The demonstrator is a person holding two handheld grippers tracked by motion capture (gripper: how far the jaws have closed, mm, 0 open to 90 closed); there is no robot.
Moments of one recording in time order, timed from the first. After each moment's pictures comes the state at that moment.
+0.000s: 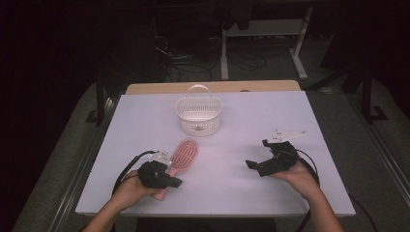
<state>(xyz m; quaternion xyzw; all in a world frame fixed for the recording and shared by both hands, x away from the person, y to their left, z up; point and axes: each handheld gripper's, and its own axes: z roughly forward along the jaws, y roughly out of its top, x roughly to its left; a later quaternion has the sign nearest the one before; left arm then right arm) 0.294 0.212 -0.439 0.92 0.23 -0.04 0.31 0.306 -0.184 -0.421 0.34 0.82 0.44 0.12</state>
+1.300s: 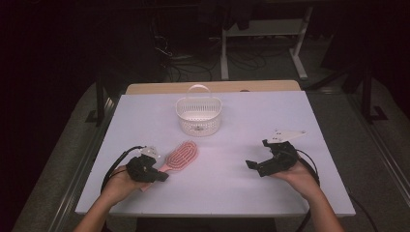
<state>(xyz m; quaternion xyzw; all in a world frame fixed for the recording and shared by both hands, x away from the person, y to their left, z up) 0.311 0.248 -0.438 0.92 0.27 -0.01 0.28 0.306 -0.184 -0.421 0.34 0.82 0.44 0.12</state>
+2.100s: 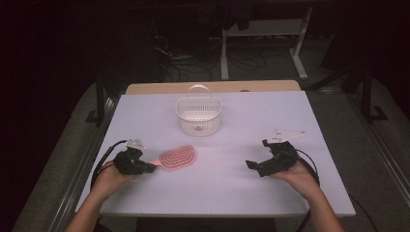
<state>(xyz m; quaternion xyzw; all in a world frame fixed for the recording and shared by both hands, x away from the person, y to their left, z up) 0.327 0.286 -0.436 0.90 0.32 0.02 0.29 0.306 -0.184 -0.421 0.34 0.82 0.44 0.12</state>
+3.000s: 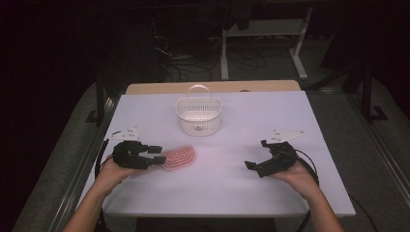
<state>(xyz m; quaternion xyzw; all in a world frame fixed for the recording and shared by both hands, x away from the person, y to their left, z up) 0.324 0.276 -0.397 0.84 0.25 0.02 0.47 0.306 -0.182 -0.420 0.33 0.82 0.45 0.11</state>
